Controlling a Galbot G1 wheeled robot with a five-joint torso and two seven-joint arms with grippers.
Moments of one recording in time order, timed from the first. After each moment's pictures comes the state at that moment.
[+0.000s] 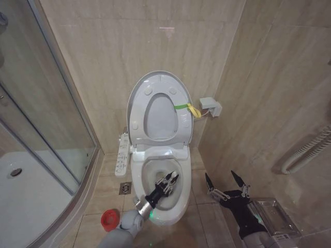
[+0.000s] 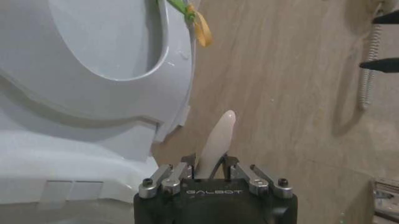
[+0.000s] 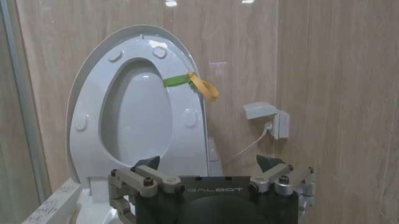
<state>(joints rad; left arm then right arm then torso) 0.92 -1.36 0.05 -1.15 -0.64 -0.53 0.66 -1.91 1.51 0.65 2.47 0.17 -0.03 -0.10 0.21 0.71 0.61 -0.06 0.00</state>
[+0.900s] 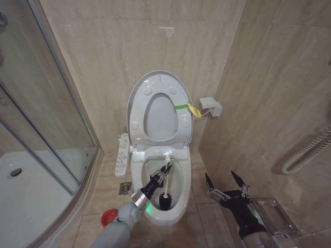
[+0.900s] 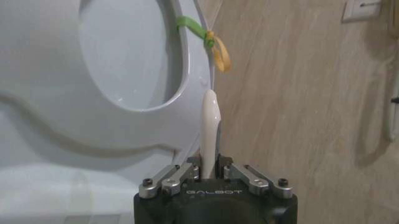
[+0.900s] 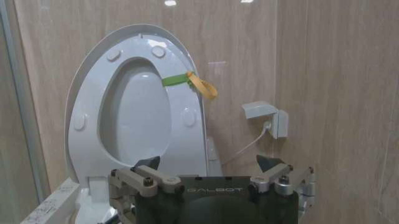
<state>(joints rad) 0.90 -1.34 0.01 -1.21 -0.71 -0.51 0.64 -1.91 1.51 0.65 2.47 0.17 -0.03 -0.10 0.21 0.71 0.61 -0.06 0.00</state>
